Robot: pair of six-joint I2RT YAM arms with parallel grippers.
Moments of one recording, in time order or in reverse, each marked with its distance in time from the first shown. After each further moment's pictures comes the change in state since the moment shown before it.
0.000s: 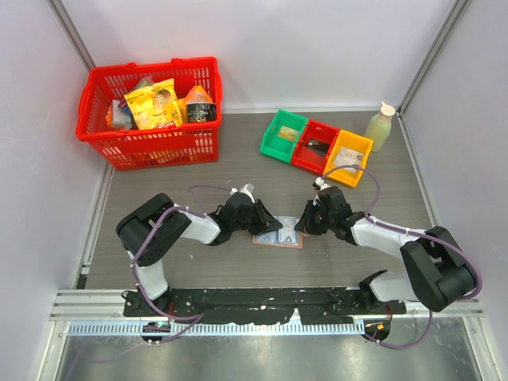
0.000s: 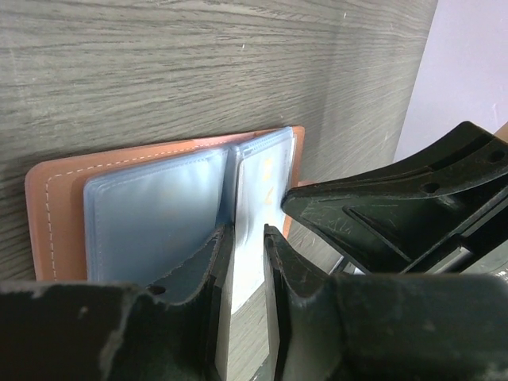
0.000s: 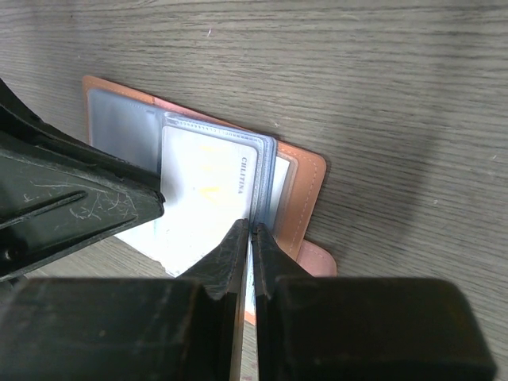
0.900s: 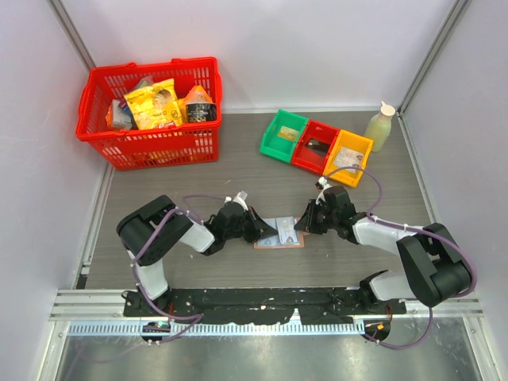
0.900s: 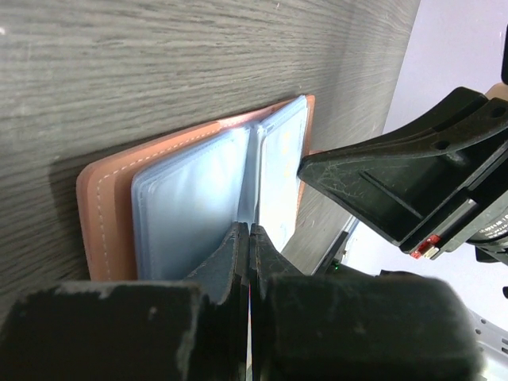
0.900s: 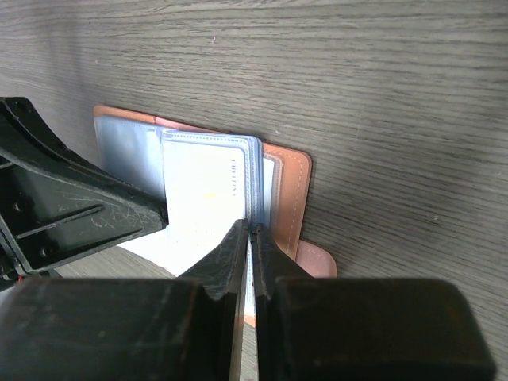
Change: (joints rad) left arm 0.006 0.014 -0.133 0.198 0.016 -0.069; right arm -0.067 0.029 -0.026 0.074 -0.105 0.000
